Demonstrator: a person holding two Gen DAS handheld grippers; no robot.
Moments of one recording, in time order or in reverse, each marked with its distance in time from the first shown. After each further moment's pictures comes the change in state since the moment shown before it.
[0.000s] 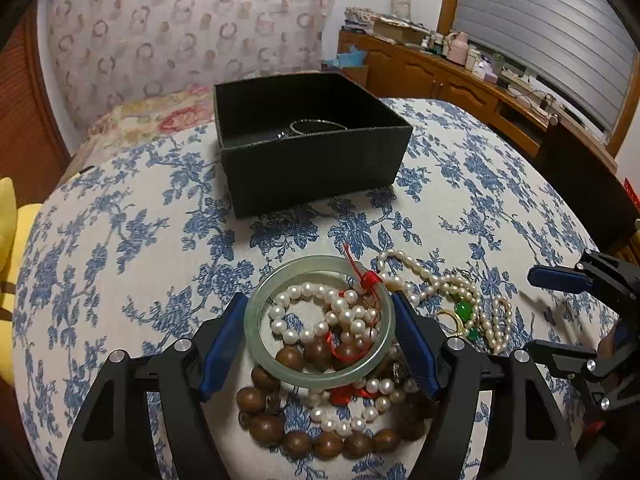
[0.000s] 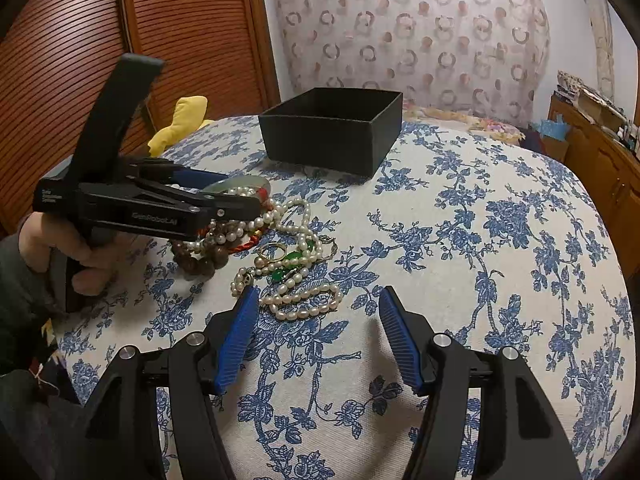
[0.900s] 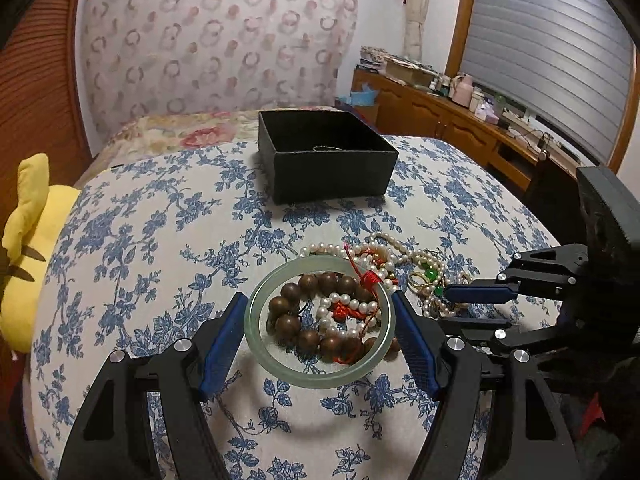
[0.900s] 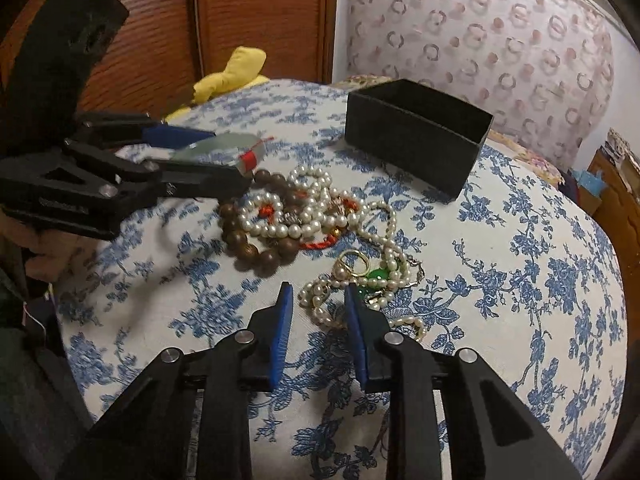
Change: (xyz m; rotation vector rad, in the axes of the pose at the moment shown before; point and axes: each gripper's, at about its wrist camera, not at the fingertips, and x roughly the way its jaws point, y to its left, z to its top) left arm -0.065 0.011 -0.045 -0.080 -0.137 0.003; right arm 0.027 0.055 0.012 -0.259 0.106 0.041
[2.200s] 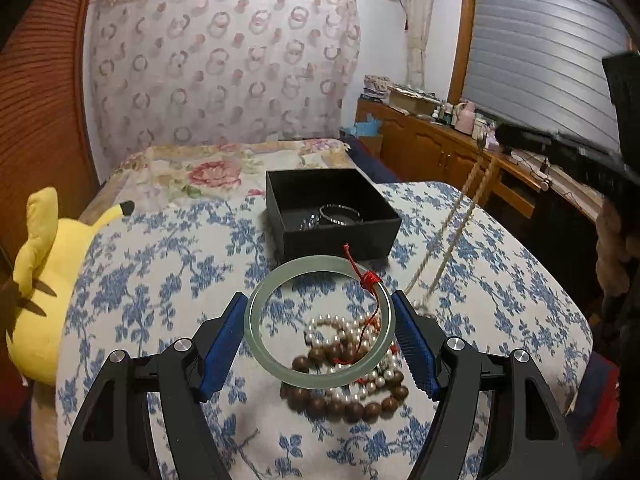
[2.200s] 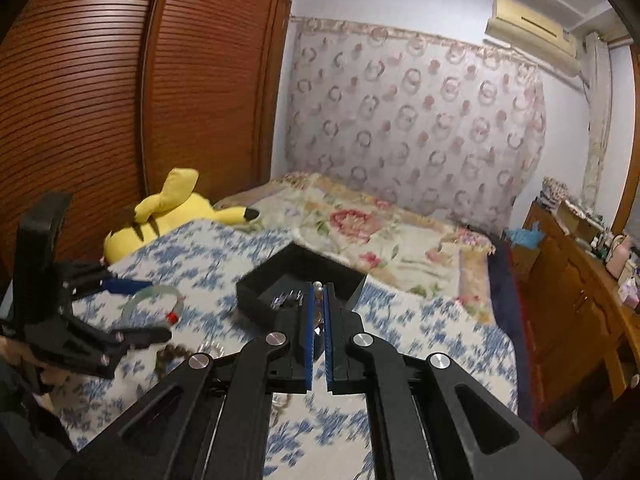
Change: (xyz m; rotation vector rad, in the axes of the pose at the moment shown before) left arm -0.015 0.001 0.044 0.009 -0.106 0.024; right arm -0.110 -0.071 0.100 0.054 -0.334 -0.218
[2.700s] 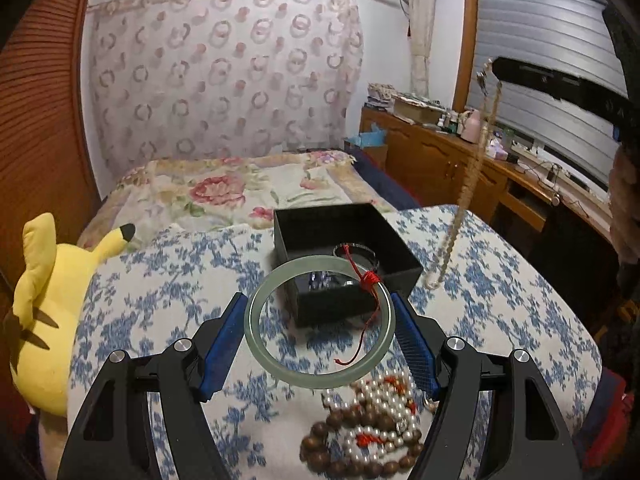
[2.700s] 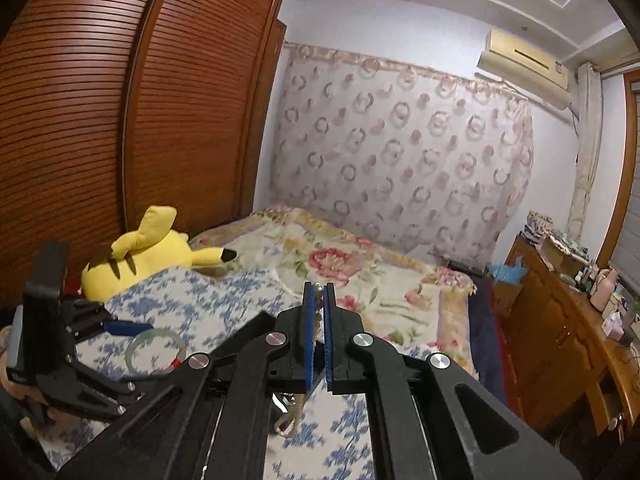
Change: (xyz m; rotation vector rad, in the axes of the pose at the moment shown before) left arm 0.023 0.011 0.041 0.009 -0.034 0.015; right arm 0.009 -0.018 0.069 -0.040 -0.101 -0.071
